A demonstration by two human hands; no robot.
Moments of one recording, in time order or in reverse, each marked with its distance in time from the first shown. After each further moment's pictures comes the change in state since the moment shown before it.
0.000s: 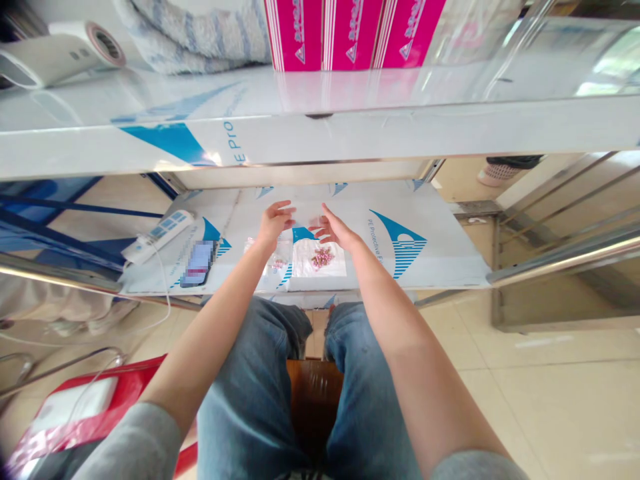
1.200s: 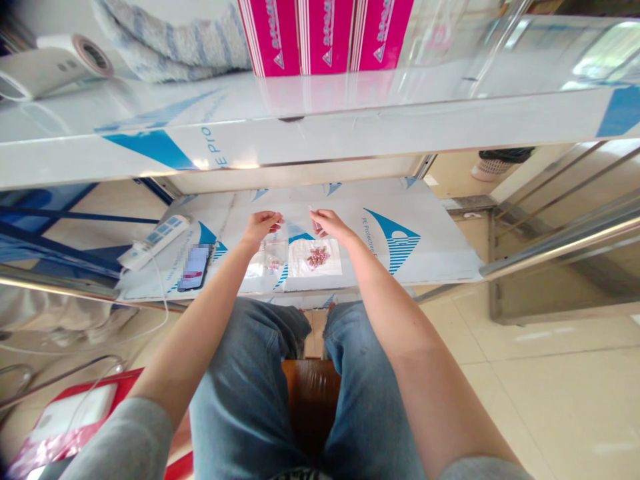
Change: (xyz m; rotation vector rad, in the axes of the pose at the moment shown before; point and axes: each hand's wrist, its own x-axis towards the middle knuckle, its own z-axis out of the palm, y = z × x) left_hand 0.021 -0.020 -0.031 0.181 -0.102 0.082; right_hand -0.012 -0.015 -0.001 -0.209 0.092 -0.185
